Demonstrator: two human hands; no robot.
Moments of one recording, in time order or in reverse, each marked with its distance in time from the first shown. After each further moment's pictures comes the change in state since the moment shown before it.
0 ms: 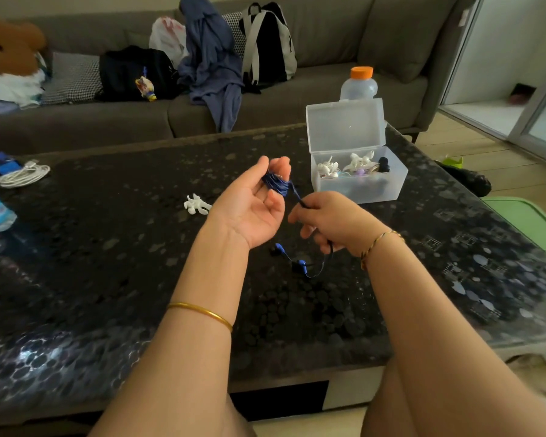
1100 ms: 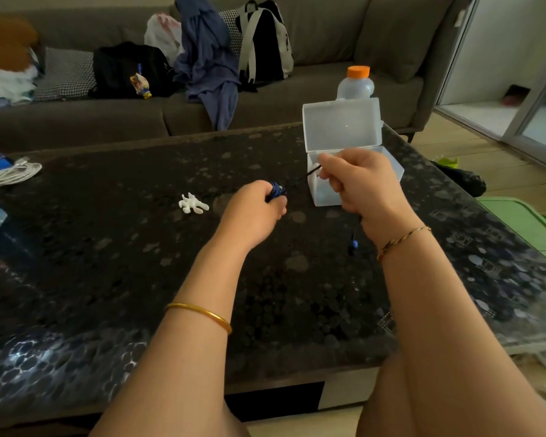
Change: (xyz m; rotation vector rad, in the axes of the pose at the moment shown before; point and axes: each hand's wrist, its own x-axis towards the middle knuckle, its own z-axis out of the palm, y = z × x) left_hand 0.018 -0.012 -0.008 1.598 0.163 0.467; right_hand -0.014 -0.012 -0.024 0.339 0.483 -0.150
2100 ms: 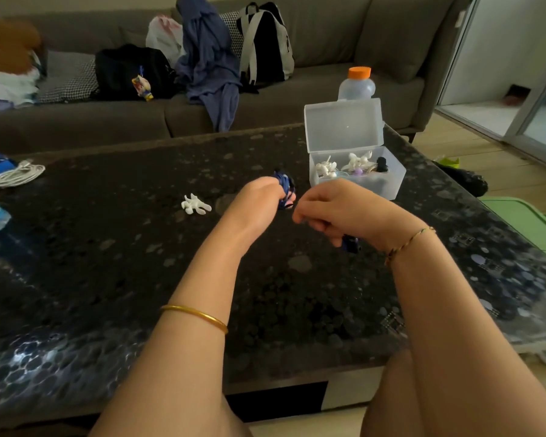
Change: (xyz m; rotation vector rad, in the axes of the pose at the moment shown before) left_hand -0.009 0.025 -0.013 -0.348 -0.070 -0.167; right_hand -0.005 0.004 0.003 -0.390 -0.570 -0.015
